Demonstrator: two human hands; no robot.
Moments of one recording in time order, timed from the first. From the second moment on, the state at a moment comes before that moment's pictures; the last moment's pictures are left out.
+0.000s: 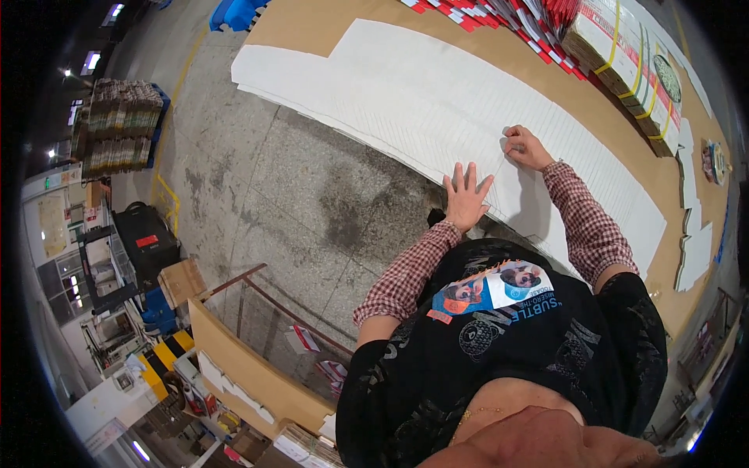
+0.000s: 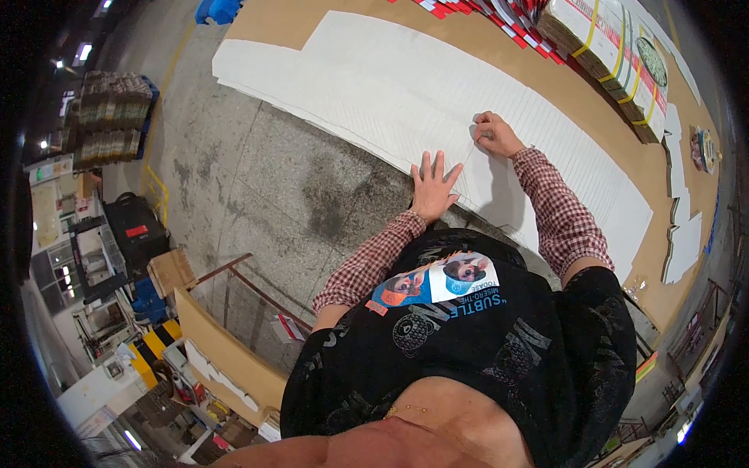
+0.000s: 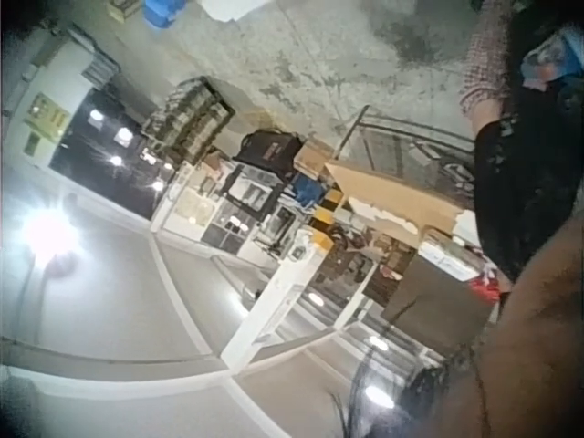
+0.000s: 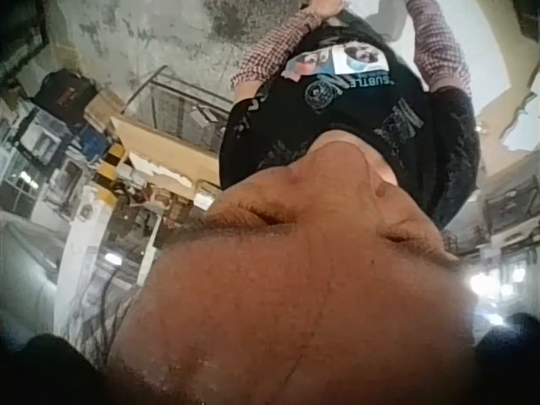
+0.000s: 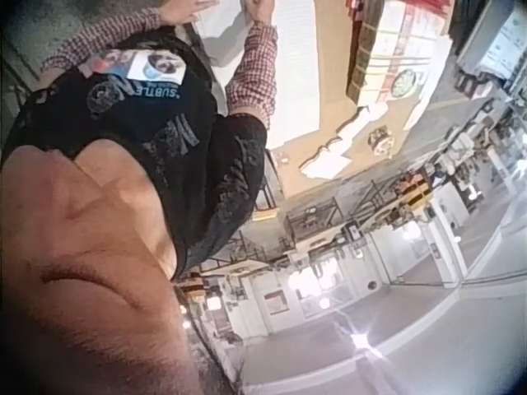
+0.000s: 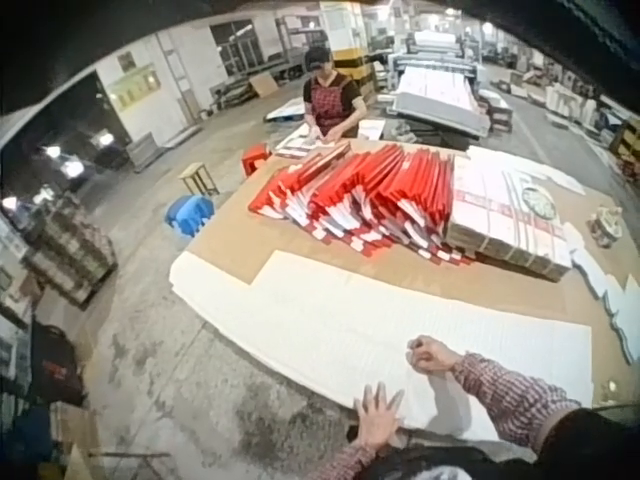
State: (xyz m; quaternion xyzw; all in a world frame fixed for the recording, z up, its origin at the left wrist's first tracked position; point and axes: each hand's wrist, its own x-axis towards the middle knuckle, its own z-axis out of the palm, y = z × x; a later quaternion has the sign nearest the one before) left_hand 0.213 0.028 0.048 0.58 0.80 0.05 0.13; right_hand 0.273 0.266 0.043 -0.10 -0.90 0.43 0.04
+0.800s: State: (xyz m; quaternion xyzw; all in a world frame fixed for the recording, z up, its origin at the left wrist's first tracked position) left_hand -0.031 -0.026 -0.033 -0.20 0.38 0.79 0.43; right_hand 0.485 0.085 -0.045 -0.53 0.11 0.69 0.49
